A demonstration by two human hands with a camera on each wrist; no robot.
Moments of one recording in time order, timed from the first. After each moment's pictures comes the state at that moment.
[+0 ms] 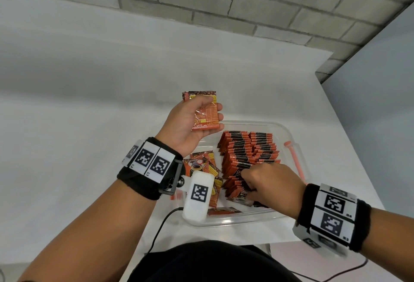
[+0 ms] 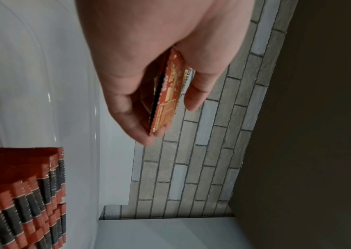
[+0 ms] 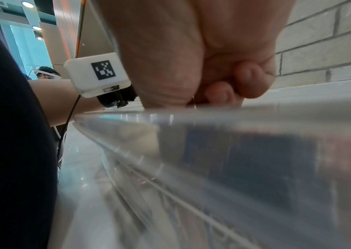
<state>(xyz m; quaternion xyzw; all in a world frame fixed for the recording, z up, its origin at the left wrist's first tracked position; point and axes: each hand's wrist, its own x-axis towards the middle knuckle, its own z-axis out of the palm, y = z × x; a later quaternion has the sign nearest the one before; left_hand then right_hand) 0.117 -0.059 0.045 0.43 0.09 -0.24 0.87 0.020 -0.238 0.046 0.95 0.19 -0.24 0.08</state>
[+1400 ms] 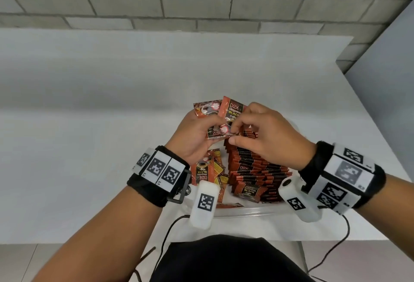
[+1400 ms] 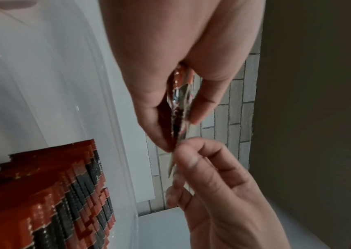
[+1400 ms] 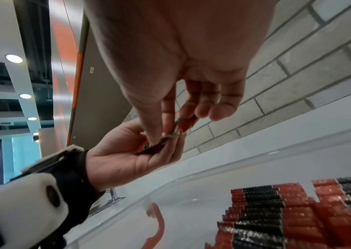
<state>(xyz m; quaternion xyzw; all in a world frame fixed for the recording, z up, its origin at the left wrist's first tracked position) 0.082 -0.078 0.053 0.53 -0.02 -0.23 0.82 0.061 -0.250 0.068 0.92 0.19 -0.01 -0.33</state>
